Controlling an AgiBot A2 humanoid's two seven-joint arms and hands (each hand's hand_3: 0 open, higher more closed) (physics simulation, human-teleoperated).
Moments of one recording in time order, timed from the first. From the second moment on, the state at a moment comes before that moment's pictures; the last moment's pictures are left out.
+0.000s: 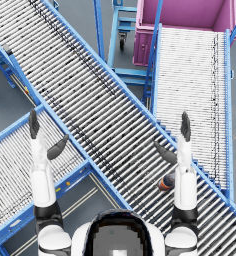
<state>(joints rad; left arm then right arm) 0.51 1.27 -0.12 -1.82 1.32 0.00 0.00 0.44 -1.31 -0.03 1.87 1.28 0.00 0.00</state>
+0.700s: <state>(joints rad) 0.51 1.29 -0.13 -1.81 1.33 0.00 0.00 0.41 -1.33 -0.14 1.88 1.29 0.00 0.00</state>
